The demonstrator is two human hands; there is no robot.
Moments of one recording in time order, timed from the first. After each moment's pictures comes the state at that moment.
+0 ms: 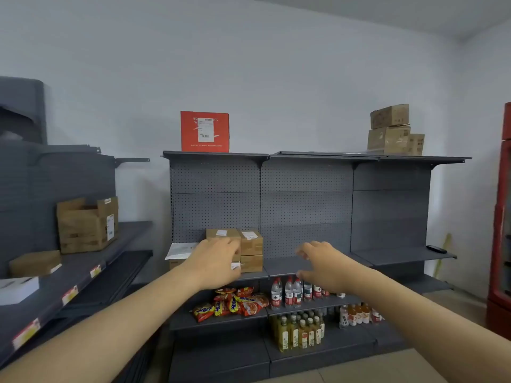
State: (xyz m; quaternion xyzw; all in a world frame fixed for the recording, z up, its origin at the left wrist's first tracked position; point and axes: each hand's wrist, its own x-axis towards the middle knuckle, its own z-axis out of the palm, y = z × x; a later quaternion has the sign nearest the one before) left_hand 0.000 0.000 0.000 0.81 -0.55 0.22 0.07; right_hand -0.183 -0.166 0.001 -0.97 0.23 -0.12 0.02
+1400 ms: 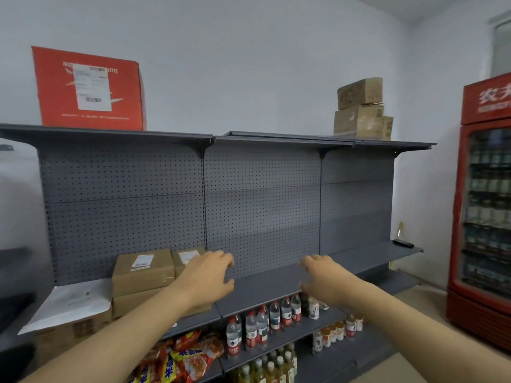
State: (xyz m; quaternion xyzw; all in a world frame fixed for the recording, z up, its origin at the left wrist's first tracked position) left_hand 0.275 -0.447 -0.043 0.75 -0.63 0.18 0.09; right_hand 0.055 -0.586 -0.048 -0.92 0.38 -0.09 0.04
